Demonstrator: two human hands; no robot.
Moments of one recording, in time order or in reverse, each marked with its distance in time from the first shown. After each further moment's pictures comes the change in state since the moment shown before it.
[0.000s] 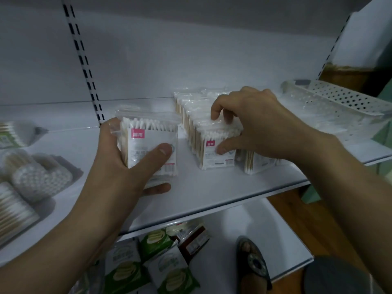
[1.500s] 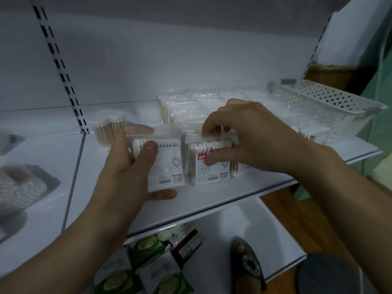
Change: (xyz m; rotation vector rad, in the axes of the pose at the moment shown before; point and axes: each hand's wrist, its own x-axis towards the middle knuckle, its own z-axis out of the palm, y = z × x) left_hand 0.009 -0.013 0.030 0.002 0.008 -0.048; right_hand -0.022 0.009 0.002 0.105 0.034 -0.127
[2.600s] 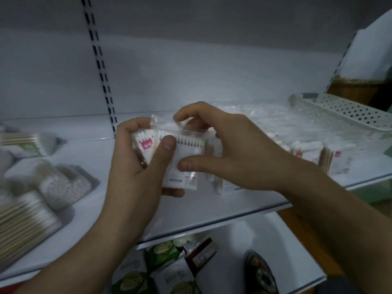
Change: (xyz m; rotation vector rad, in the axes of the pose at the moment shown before) left_hand -0.009 0.025 -0.017 0.055 0.099 0.220; right_hand 0.030 -0.066 0.001 0.432 0.070 0.038
